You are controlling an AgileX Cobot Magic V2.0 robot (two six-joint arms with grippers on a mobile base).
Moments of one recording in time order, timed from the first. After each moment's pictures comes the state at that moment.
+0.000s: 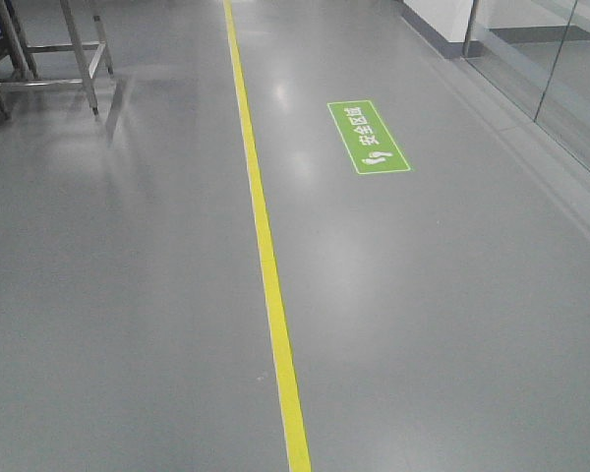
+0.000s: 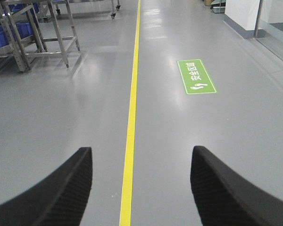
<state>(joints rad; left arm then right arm) -0.14 0.16 -0.42 -0.02 0.68 -0.06 0.18 0.15 -0.45 -0.04 0.64 0.11</state>
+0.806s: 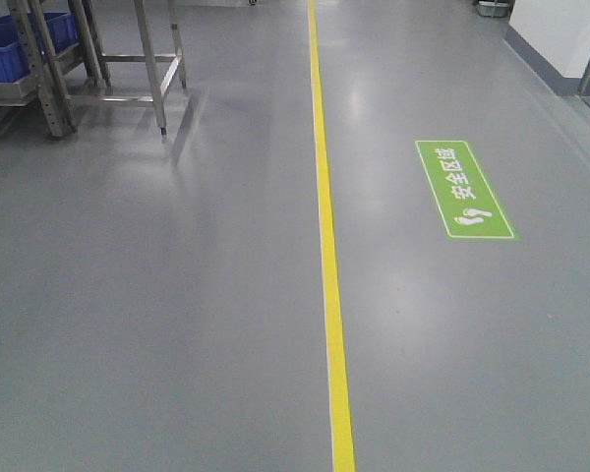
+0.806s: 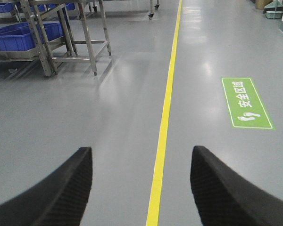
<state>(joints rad) -0.14 0.16 -0.42 -0.02 0.68 -0.06 0.18 0.15 -0.45 -0.04 0.64 0.11</state>
